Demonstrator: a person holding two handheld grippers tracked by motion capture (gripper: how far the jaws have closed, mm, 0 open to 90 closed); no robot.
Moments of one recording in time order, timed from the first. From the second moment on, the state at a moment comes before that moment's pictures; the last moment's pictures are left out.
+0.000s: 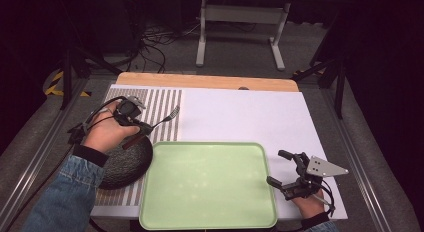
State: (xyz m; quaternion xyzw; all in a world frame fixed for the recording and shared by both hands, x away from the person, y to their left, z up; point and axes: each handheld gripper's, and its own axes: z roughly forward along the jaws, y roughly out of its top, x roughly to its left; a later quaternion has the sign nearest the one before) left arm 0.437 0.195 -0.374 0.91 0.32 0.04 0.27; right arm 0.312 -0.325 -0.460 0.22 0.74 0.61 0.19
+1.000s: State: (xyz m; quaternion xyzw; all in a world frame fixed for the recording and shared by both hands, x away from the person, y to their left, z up) left arm 0.357 0.145 -0.394 0.89 0.31 -0.04 0.34; right arm 0.312 -0.325 -0.460 0.22 0.74 0.61 0.18
